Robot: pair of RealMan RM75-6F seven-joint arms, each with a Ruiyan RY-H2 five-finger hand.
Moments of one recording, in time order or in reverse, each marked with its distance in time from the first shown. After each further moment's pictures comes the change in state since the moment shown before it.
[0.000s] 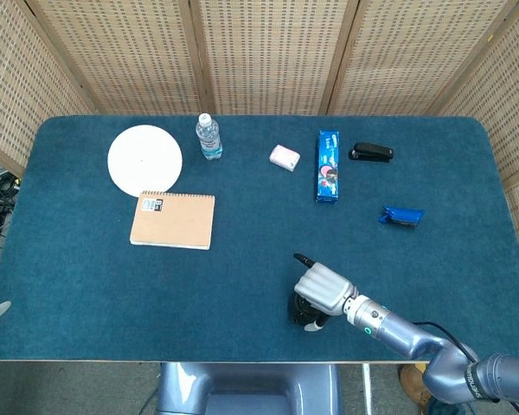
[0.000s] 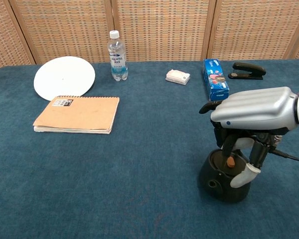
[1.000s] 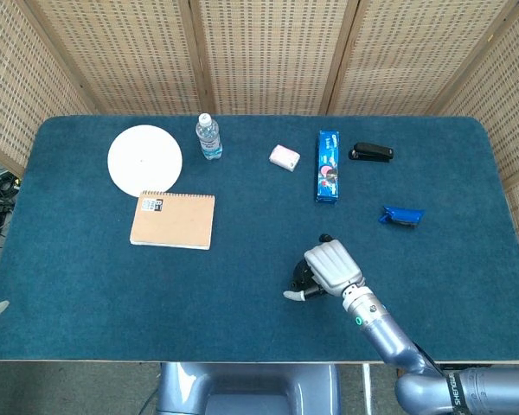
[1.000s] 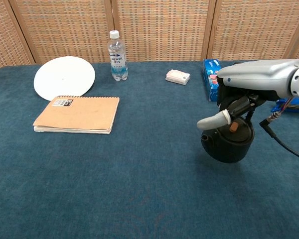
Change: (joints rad) left arm 0.002 0.004 -0.001 0.006 0.002 0.002 -0.021; right arm -0.012 -0.076 0.089 -0.211 0.613 0.333 -0.420
